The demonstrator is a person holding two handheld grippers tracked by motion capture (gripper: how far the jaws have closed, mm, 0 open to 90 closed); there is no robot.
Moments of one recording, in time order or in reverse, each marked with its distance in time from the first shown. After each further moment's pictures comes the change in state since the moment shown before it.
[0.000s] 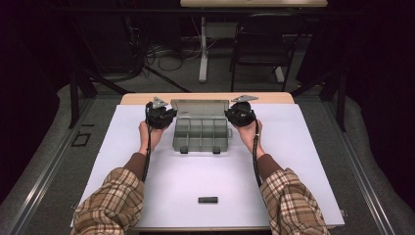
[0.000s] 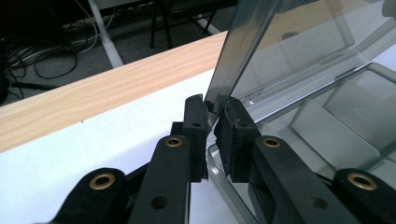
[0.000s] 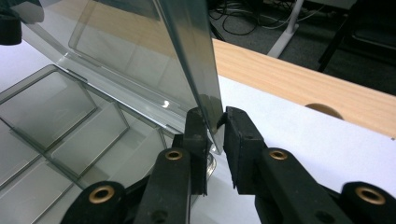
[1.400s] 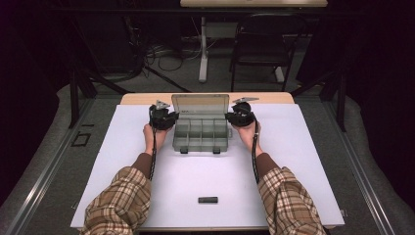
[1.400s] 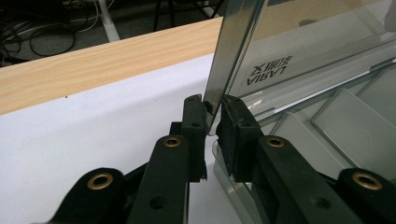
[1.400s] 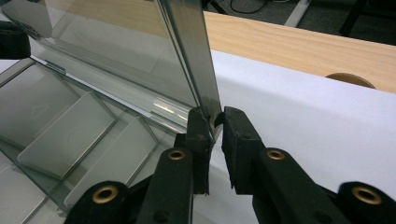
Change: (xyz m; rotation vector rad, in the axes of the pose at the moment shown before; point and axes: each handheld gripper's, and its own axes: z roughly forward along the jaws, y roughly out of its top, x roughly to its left) left arm 0.002 -0.013 0.023 0.038 0.015 -0.063; right arm -0.016 -0.013 0.025 0.059 0.048 0.099
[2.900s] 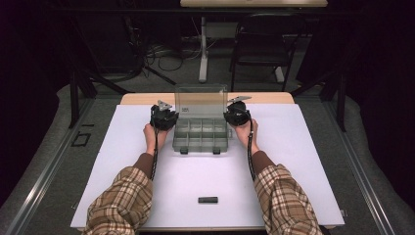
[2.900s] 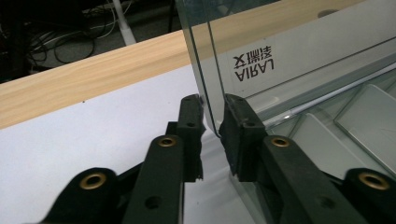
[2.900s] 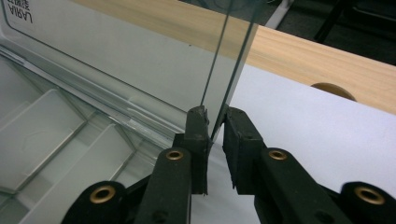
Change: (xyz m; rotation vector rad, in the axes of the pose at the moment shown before) left arm -0.003 -0.001 0.004 -0.001 0.087 0.059; right arm 0.008 0.005 0.014 0.031 -0.102 -0.096
